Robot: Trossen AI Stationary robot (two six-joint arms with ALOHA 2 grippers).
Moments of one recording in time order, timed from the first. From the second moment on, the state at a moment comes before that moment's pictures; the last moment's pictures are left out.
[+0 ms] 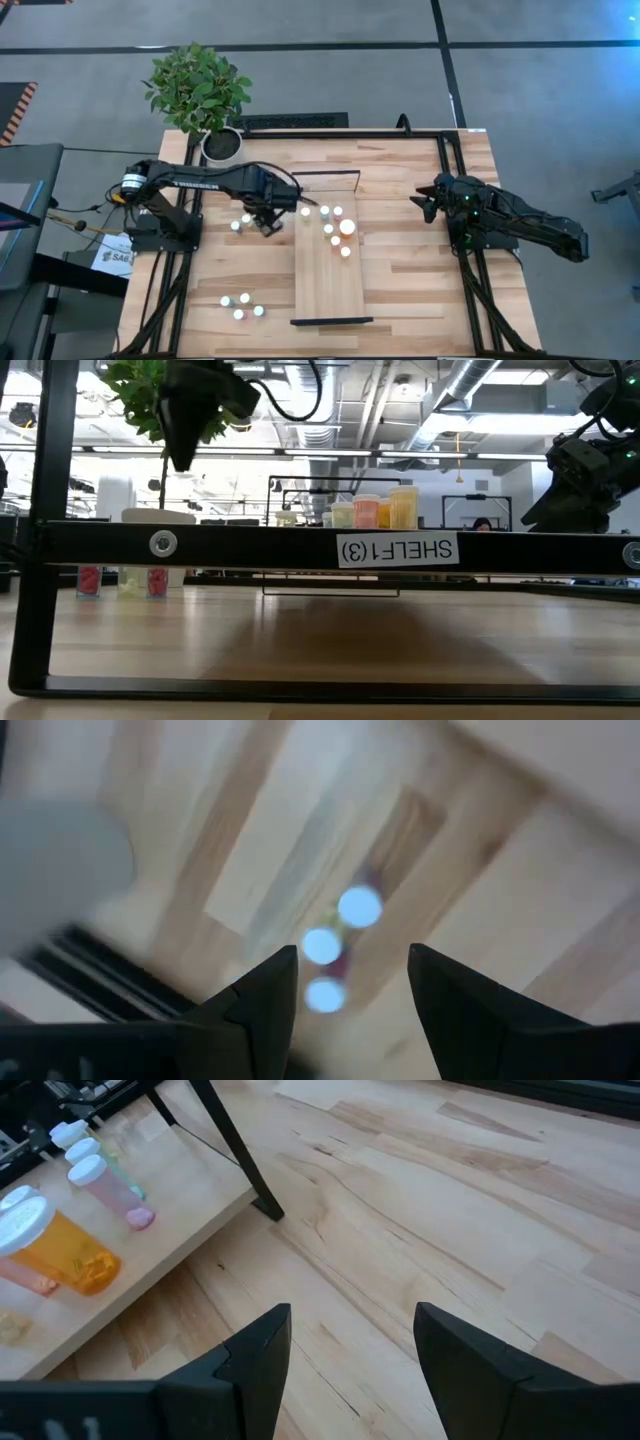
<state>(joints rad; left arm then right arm) -0.01 1.64 1.49 -1.49 -0.18 -0.58 -0.37 0.10 0.20 -0.63 0.11 0.45</state>
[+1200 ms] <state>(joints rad) 0.10 1.40 0.98 -1.01 -0.06 0.31 -0.37 0.10 0.20 -0.63 0.11 0.45</state>
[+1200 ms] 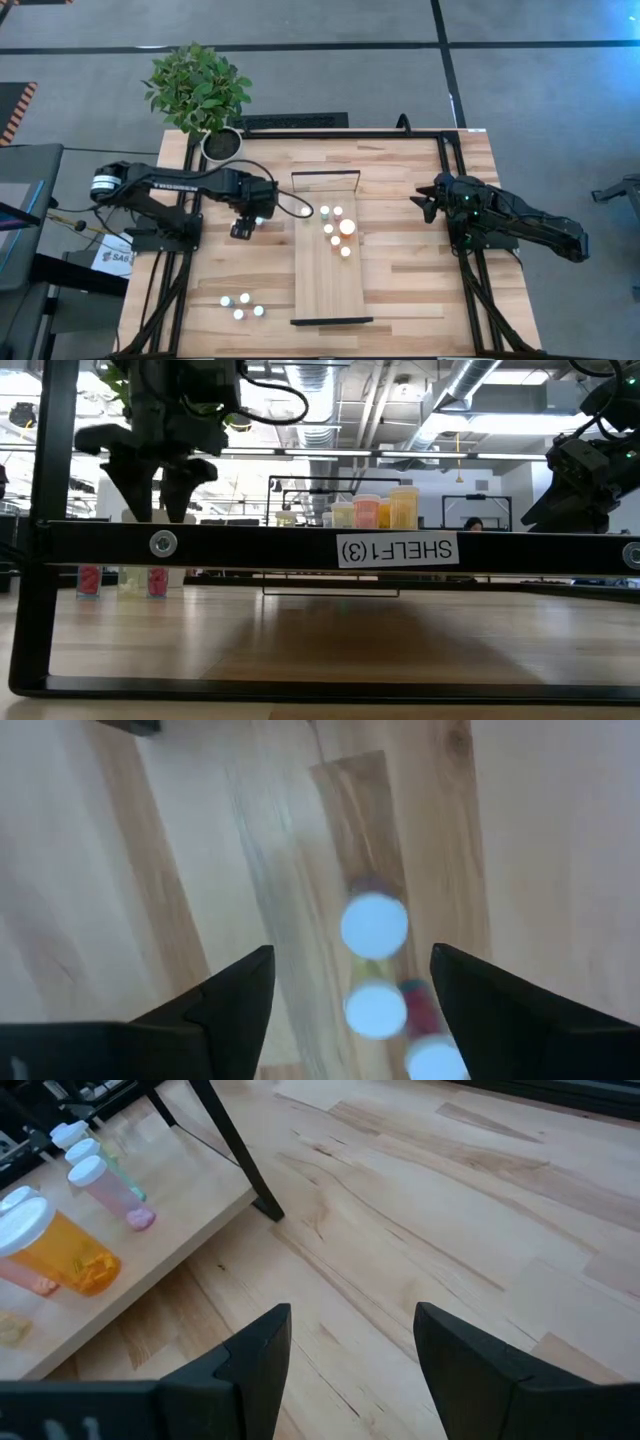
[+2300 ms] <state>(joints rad) 0.14 1.56 0.98 -0.95 0.05 0.24 -0.37 0.10 0.20 -0.63 0.11 0.45</state>
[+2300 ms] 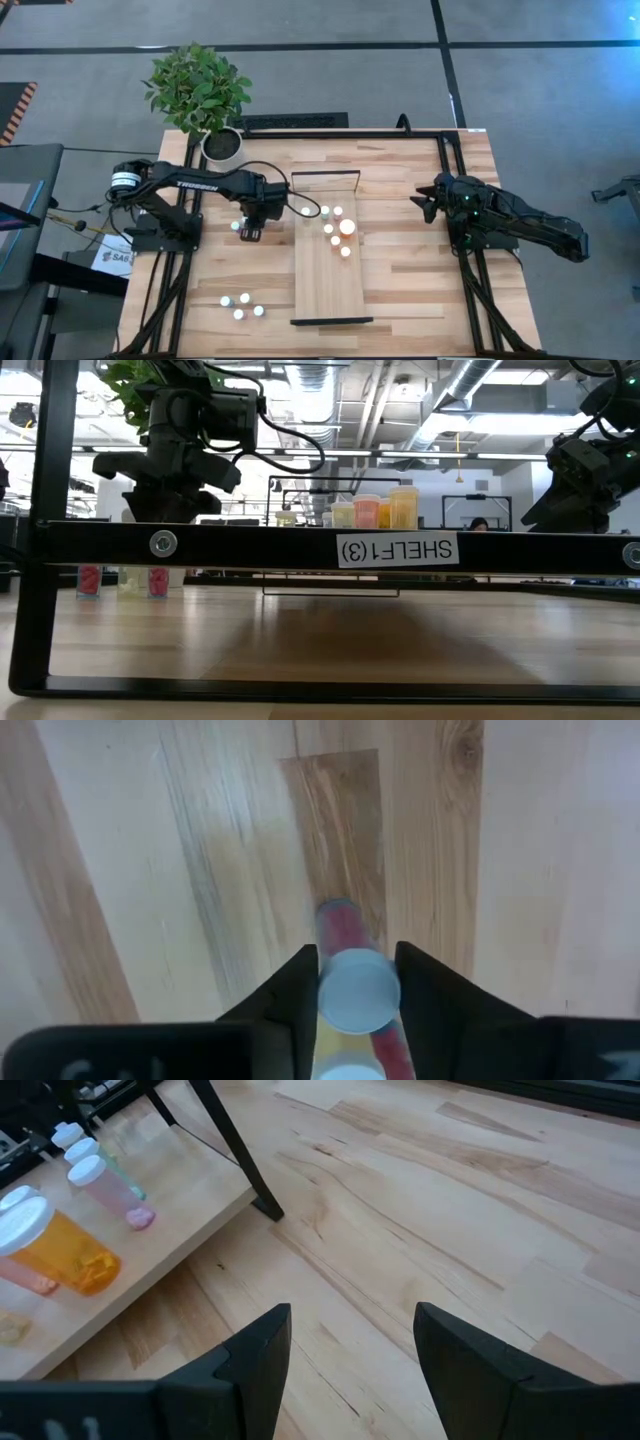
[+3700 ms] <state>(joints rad) -0.05 2.06 1.88 -1.29 0.10 -0.24 -0.37 0.10 0.20 -0.63 0.11 0.45</state>
